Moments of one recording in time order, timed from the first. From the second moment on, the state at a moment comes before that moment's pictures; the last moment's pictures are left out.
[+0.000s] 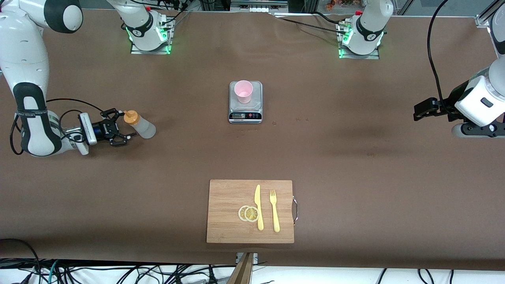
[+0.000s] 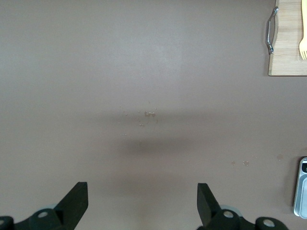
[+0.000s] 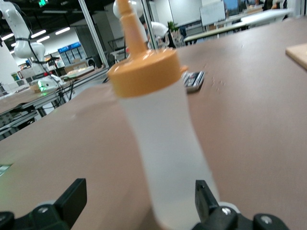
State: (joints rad) left arm 0.04 0.18 -0.10 -1.44 0.02 1.52 -0.07; right arm -0.20 0.86 -0.22 -1.64 0.81 1.32 -2.50
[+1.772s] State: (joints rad) left arm 0.04 0.18 -0.10 -1.42 0.02 1.52 -0.07; right arm 0.11 0.13 -0.07 -1.66 0.02 1.63 -0.14
